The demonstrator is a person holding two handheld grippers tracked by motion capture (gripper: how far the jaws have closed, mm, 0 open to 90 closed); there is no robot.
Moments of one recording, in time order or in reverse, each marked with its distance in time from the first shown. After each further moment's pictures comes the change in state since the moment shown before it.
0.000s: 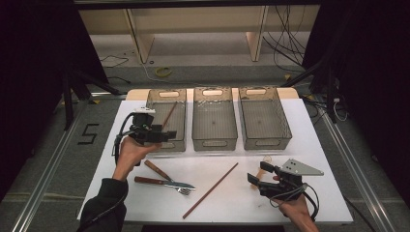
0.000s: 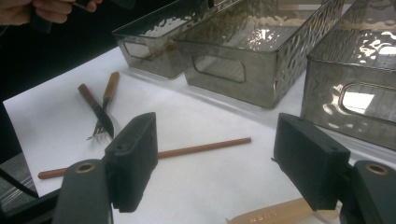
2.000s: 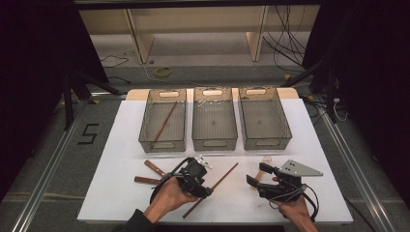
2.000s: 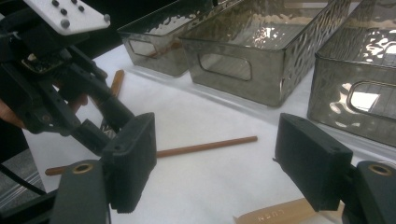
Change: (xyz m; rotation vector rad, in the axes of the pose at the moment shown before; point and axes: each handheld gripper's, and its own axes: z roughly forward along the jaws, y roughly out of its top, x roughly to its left) left arm -0.141 -0.076 0.064 0.420 -0.128 0.293; right arm 0.003 0.000 0.000 0.005 0.011 -0.004
